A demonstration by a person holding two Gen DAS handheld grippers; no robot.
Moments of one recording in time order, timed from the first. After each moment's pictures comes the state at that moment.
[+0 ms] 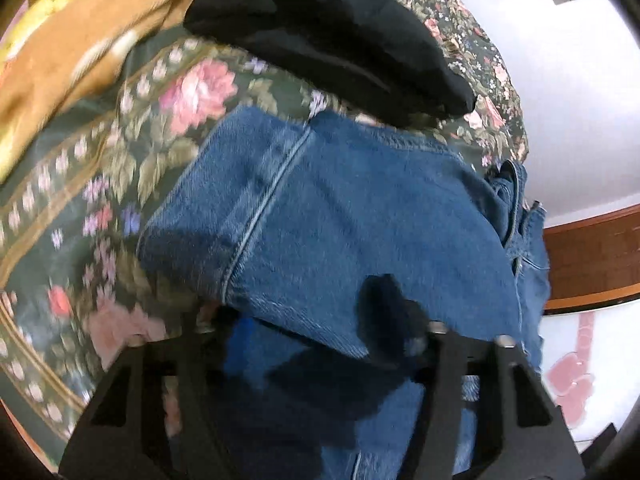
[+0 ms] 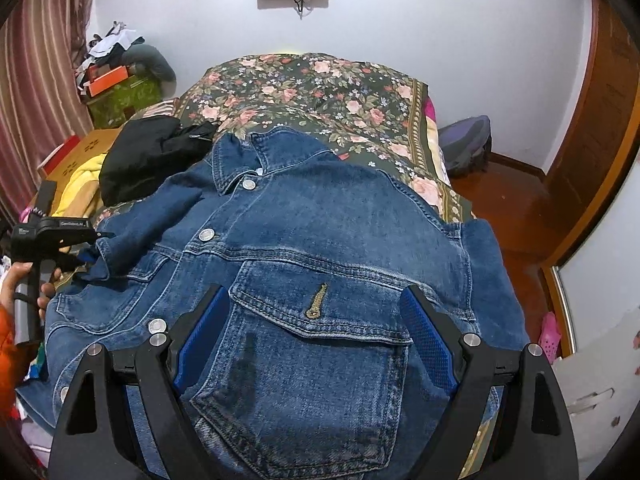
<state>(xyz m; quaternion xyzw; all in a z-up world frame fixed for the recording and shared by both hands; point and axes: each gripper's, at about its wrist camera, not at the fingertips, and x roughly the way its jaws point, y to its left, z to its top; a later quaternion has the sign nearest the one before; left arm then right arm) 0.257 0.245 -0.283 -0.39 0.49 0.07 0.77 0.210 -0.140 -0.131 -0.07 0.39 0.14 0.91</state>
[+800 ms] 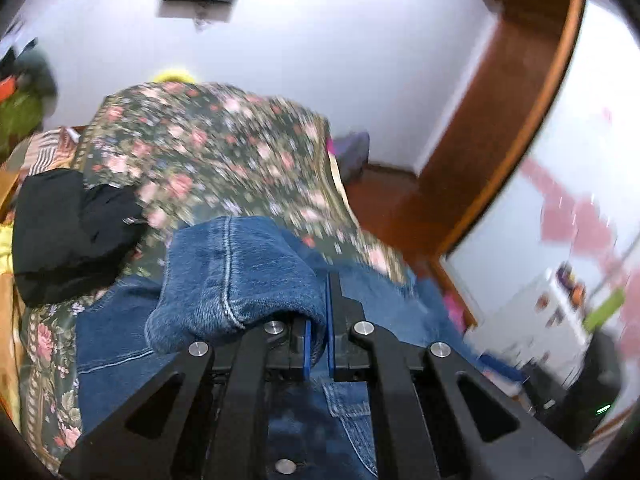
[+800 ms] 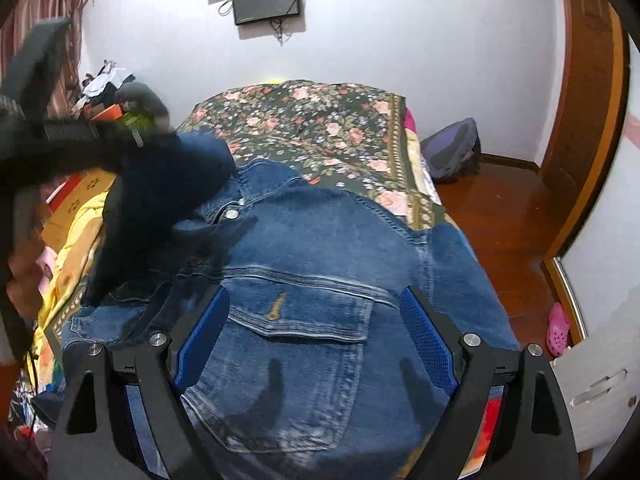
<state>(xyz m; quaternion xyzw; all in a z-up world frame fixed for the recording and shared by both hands) 0.293 0.000 -0.083 -0.11 0.37 -0.15 0.91 0.202 -0.185 -0.111 -0.01 0.35 0.13 0.93</state>
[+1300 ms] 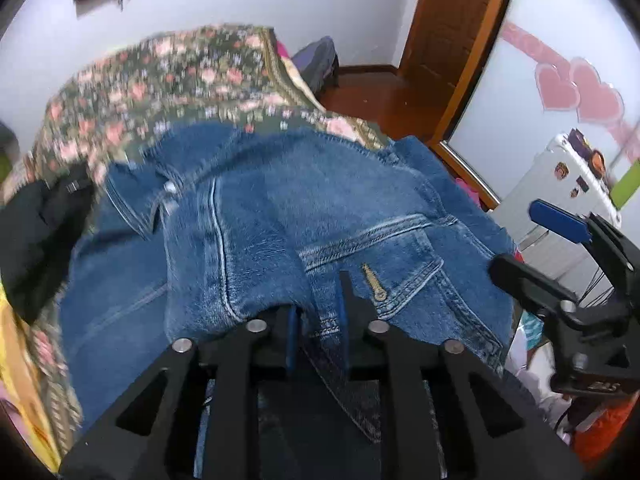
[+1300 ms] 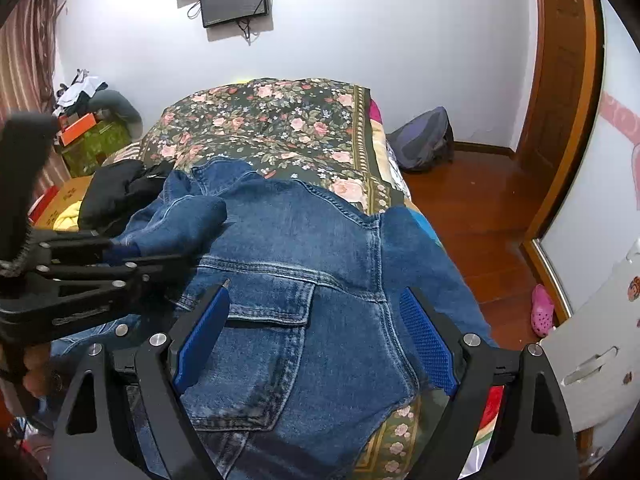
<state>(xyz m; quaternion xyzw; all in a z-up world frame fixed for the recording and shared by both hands) 0.253 -0.080 -0.144 0.05 0.46 -0.20 0.87 0.204 -0.208 -0.115 -0.01 0.36 0.09 0.93</state>
